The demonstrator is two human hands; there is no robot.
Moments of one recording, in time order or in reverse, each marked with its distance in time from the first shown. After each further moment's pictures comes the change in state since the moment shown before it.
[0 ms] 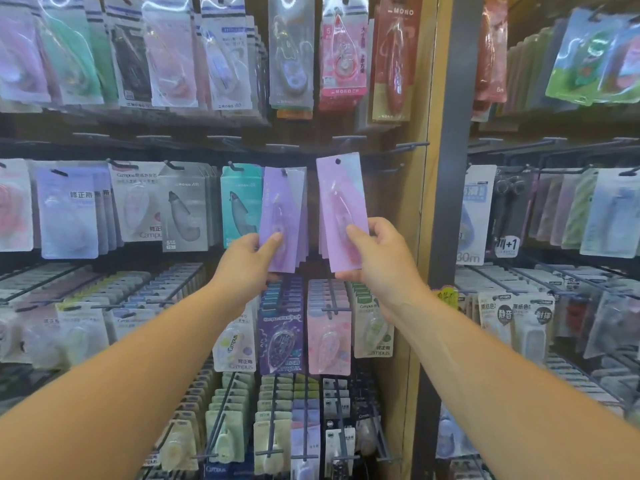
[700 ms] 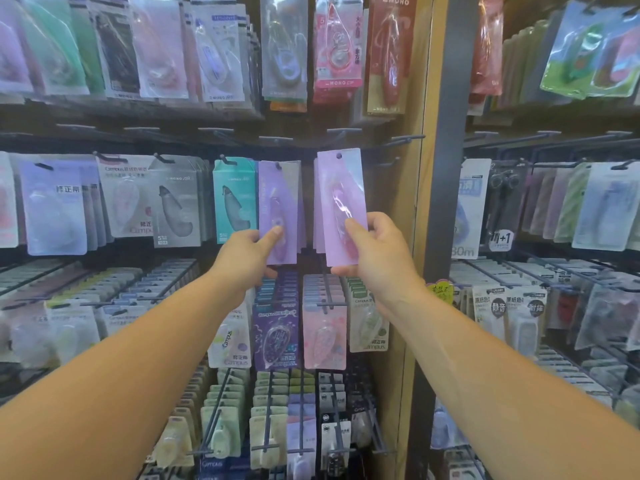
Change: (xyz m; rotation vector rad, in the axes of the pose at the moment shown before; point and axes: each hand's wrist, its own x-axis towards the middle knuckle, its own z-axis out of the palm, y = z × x) left_hand 0.003 0.008 0.004 0.045 -0.057 -0.055; right_hand 0.000 0.003 -0.001 0.015 0.033 -0.025
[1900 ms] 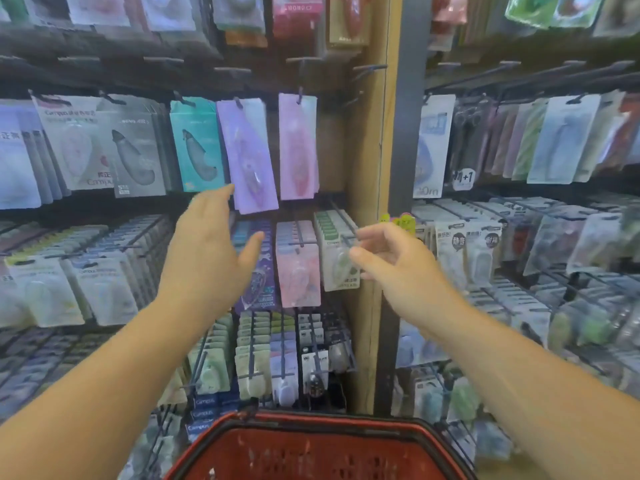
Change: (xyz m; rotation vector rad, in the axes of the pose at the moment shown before) left_hand -0.093 -0.032 -0.002 0.519 0.249 0.602; right_hand -0.101 0.023 -0.071 -0.349 -0.102 0.036
